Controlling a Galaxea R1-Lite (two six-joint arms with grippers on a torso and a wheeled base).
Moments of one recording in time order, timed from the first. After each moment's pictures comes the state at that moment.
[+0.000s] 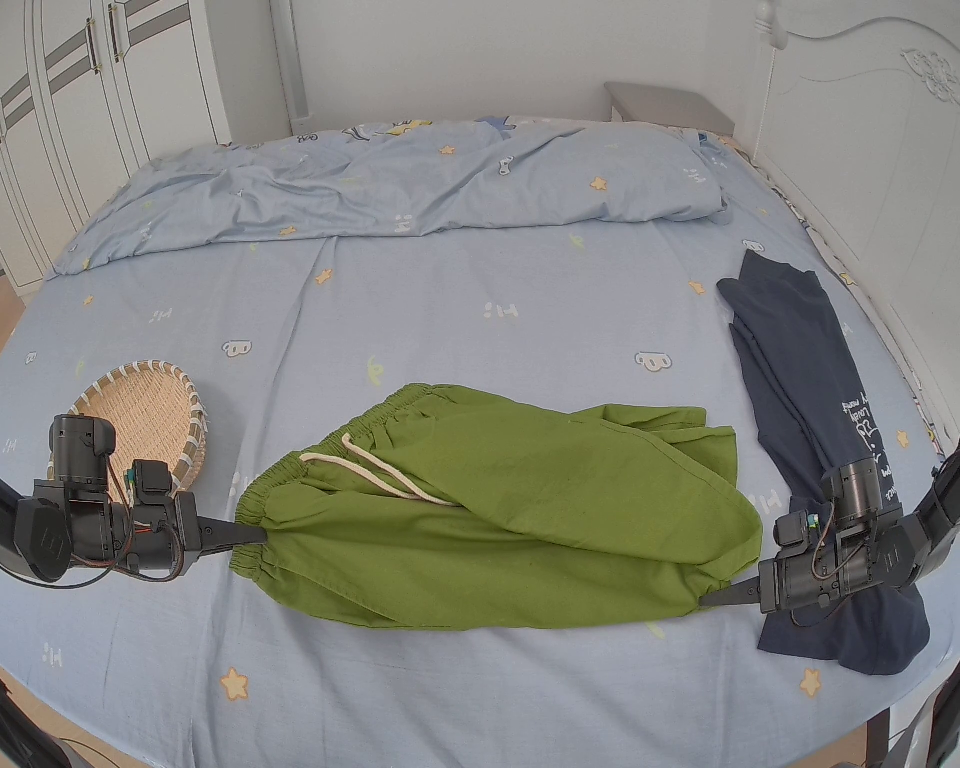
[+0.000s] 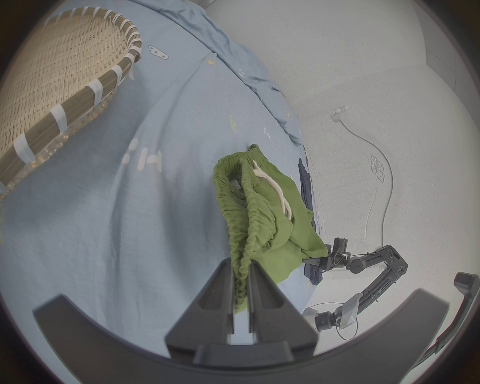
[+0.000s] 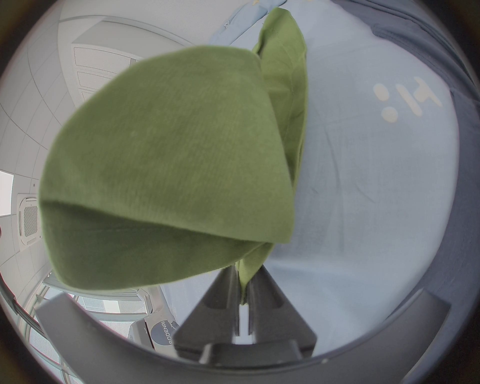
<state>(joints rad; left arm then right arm) 0.12 1.71 -0.58 -0.40 -0.85 -0.34 0.07 1.93 -0.51 -0.44 0.78 0.07</state>
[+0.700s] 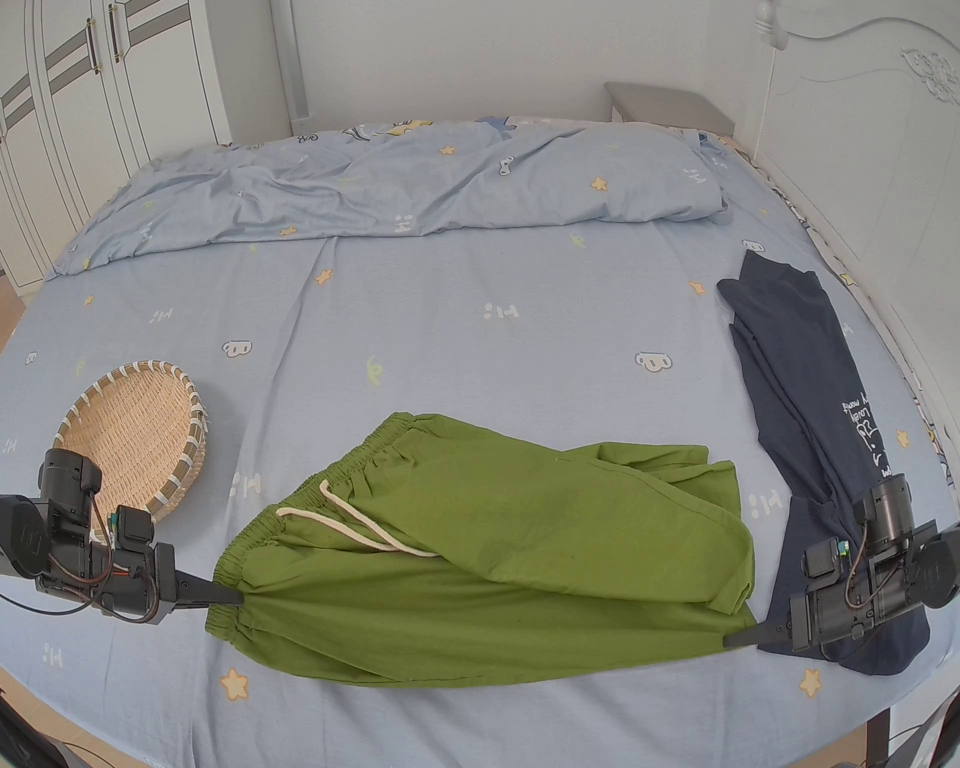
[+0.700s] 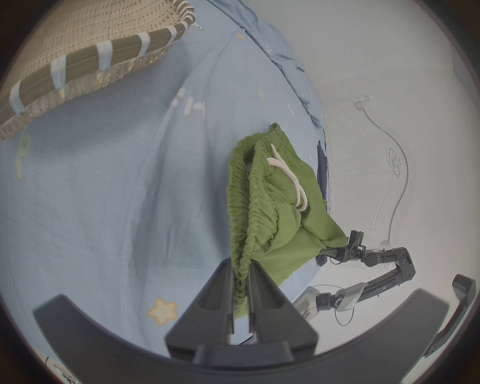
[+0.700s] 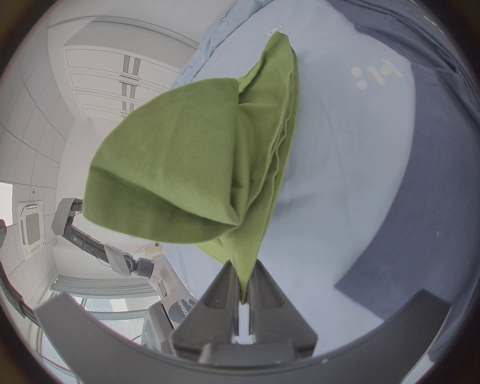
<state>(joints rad) 0.23 1.67 -0.57 -0.01 -0.85 -0.11 0.06 1.73 -0.39 -0.25 0.77 0.05</state>
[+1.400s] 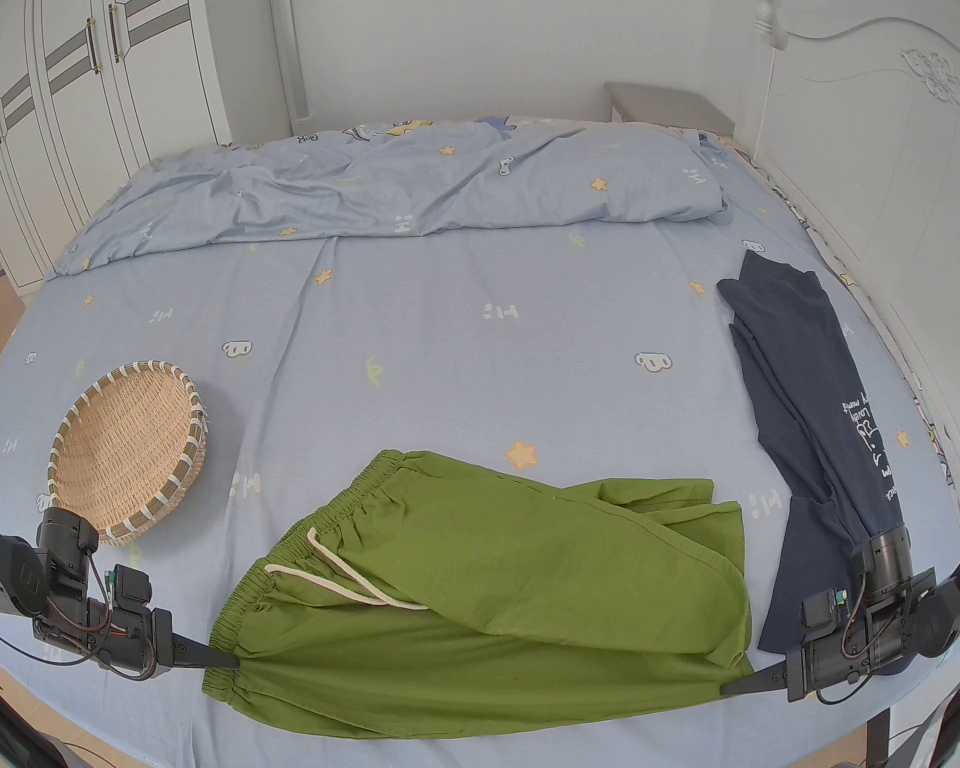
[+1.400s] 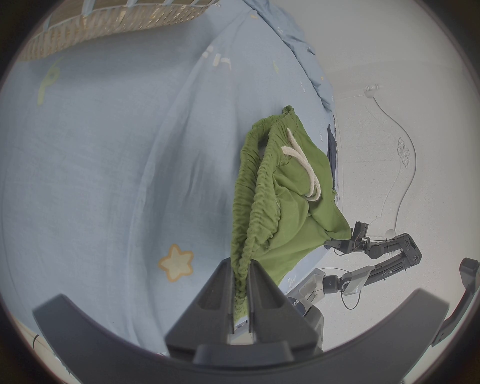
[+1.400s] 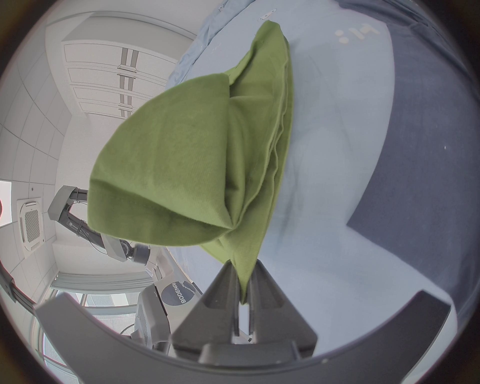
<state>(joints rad) 0.30 1.66 -0.41 0.05 -0.84 0.07 0.08 1.75 -0.17 -0.45 0.76 0.04</state>
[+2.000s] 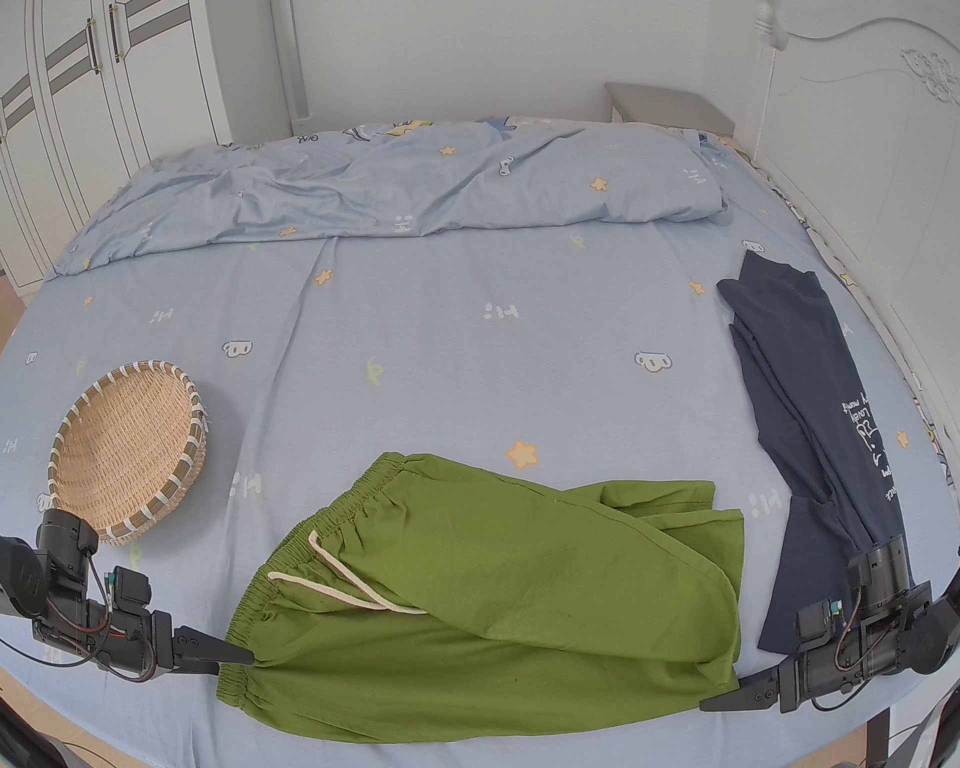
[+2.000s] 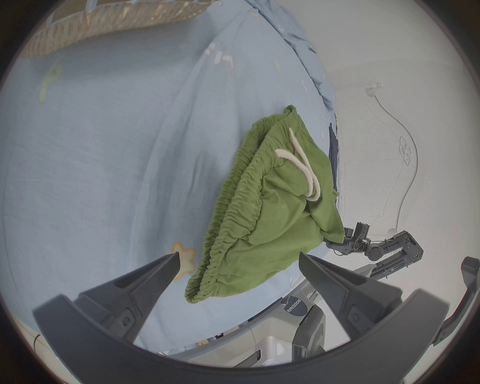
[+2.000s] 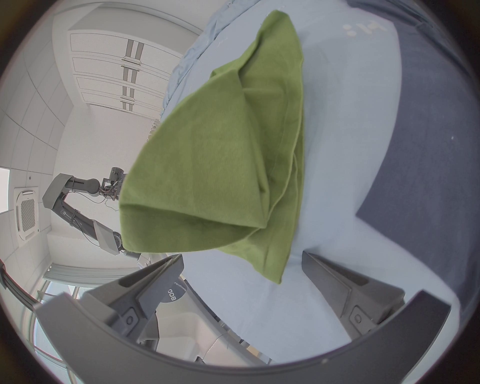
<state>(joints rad) 0.30 1.66 -0.41 0.05 -0.83 0.08 0.11 1.80 -0.10 -0.62 0.72 0.04</state>
